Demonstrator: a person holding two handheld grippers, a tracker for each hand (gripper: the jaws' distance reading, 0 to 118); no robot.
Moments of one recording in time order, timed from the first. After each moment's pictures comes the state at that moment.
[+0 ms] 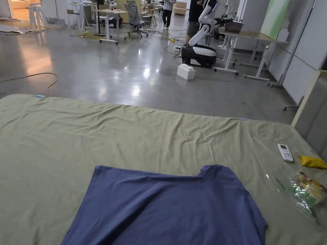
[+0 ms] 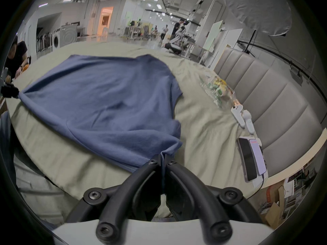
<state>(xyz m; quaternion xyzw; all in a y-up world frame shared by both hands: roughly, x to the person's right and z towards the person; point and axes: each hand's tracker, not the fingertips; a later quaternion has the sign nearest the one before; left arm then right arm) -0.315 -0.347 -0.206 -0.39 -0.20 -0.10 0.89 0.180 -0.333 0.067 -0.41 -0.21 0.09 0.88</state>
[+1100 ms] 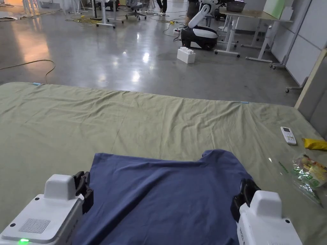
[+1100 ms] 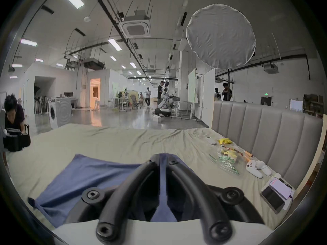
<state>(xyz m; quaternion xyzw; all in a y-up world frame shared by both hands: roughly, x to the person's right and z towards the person) -0.213 -0.228 -0.226 -0.13 -0.20 -0.04 0.97 0.119 -0.221 -0.060 -0.06 -0.25 0.02 0.97</state>
